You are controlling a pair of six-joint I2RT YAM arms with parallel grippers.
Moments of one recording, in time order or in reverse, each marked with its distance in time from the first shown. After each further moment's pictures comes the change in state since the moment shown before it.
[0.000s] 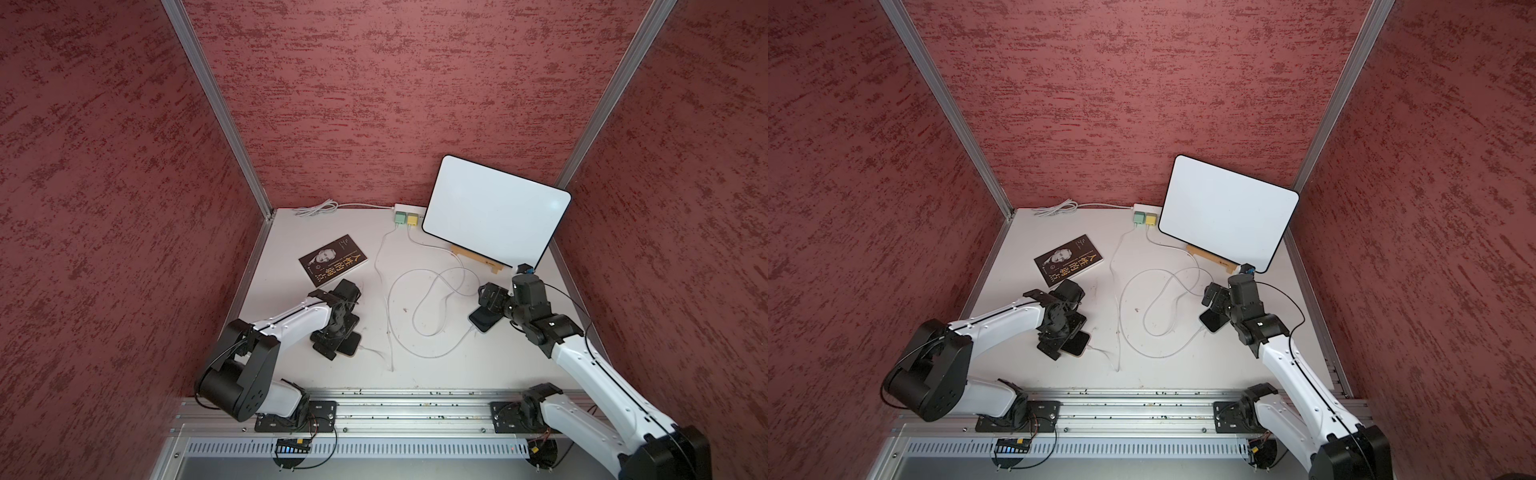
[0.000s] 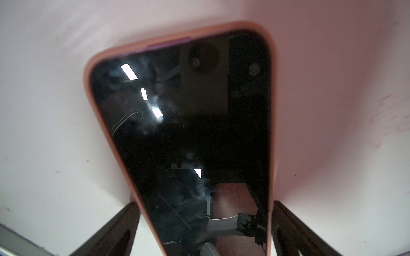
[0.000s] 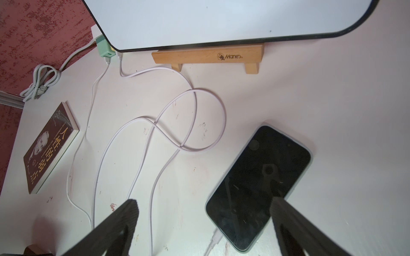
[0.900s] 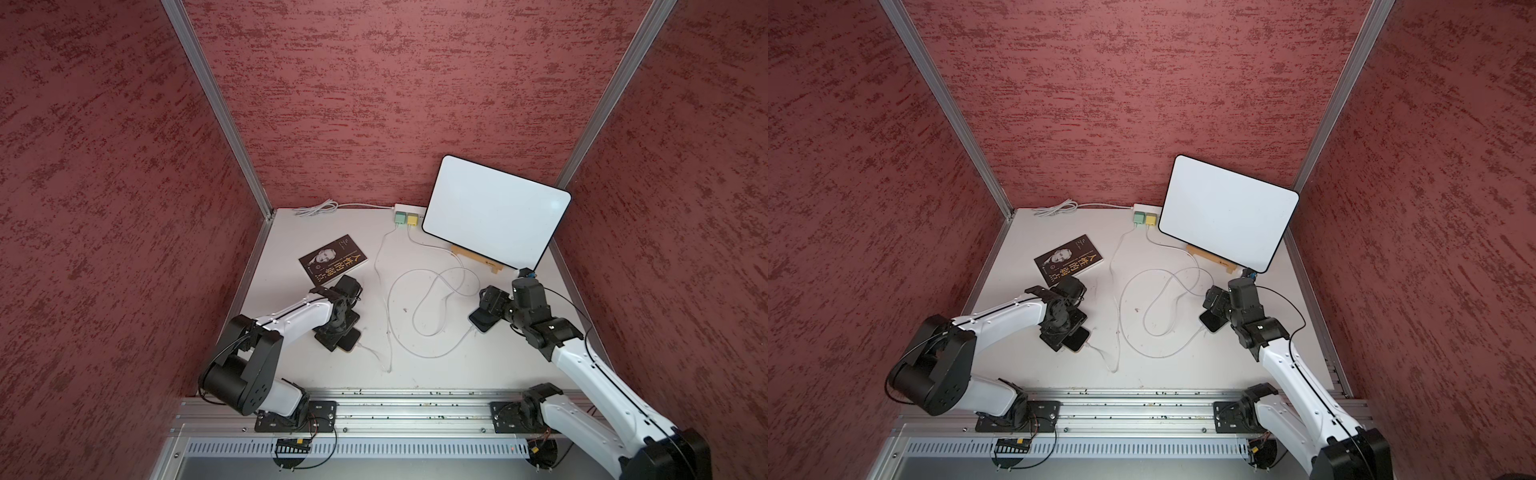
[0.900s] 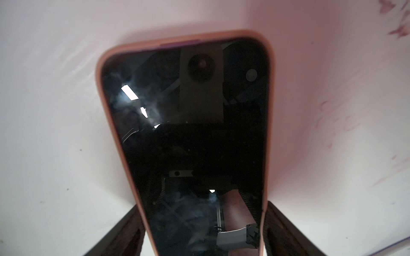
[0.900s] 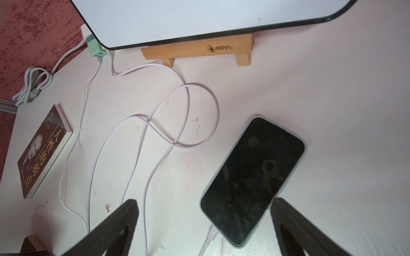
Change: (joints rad) left arm 0.007 0.029 0.047 0.026 -0.057 0.127; right arm 0.000 -0.019 -0.035 -0.001 0.013 0.034
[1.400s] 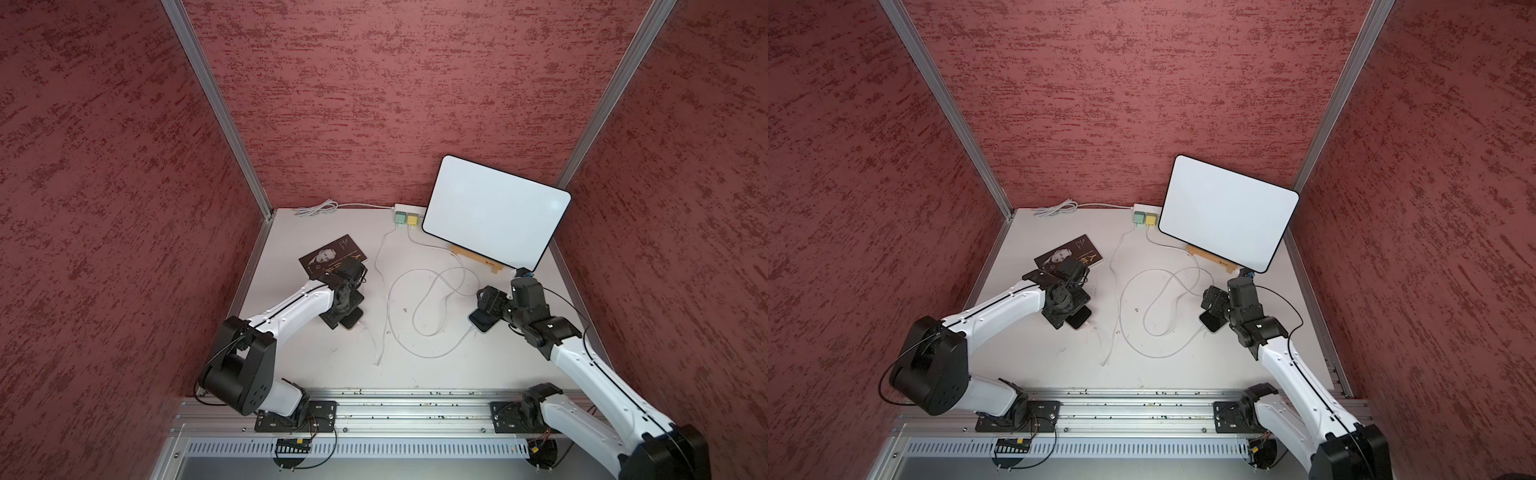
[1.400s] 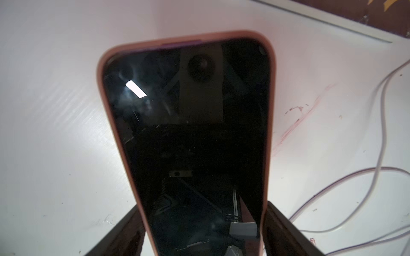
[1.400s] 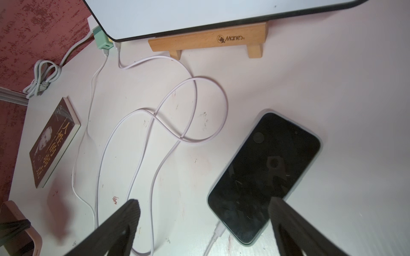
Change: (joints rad) left arm -0.009 0.000 0.212 -0.072 -0.106 0.132; right arm 0.000 0.020 0.000 0.023 -0.071 -0.002
